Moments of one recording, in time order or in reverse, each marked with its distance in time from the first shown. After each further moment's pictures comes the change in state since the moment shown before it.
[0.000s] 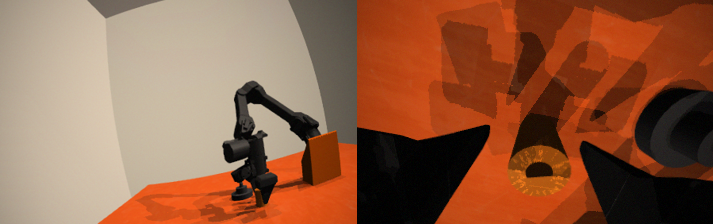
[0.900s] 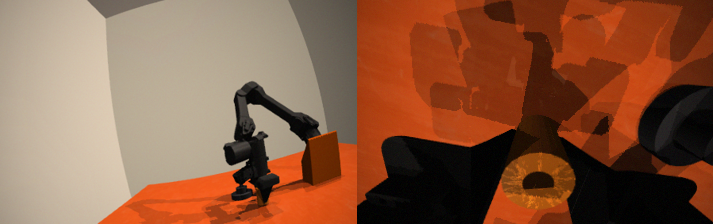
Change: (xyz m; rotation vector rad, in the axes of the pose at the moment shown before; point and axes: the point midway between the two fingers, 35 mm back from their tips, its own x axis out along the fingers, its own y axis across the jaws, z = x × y) arm 0.004 -0.001 -0.005 -0.016 0.023 -0.011
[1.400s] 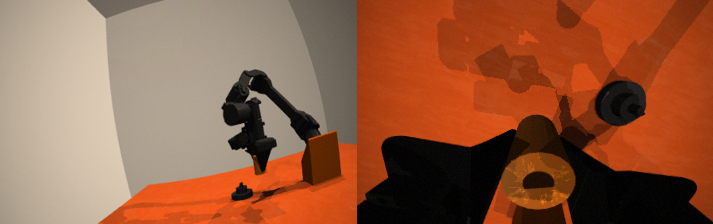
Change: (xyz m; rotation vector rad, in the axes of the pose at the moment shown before) arm -0.108 0.006 -0.003 -0.002 -0.010 0.008
